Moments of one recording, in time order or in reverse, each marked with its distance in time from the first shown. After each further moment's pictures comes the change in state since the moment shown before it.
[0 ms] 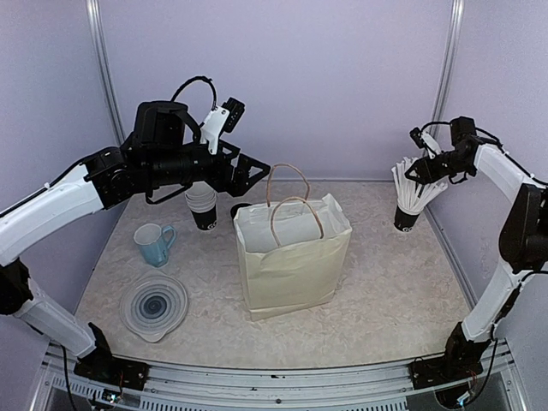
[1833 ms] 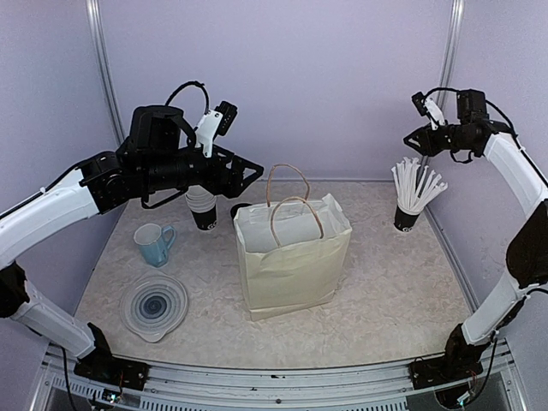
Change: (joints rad) left arm 0.000 -0.034 -0.045 0.000 -0.043 -0.054; right arm 0.083 -0.126 0.101 0.066 -0.010 0.093
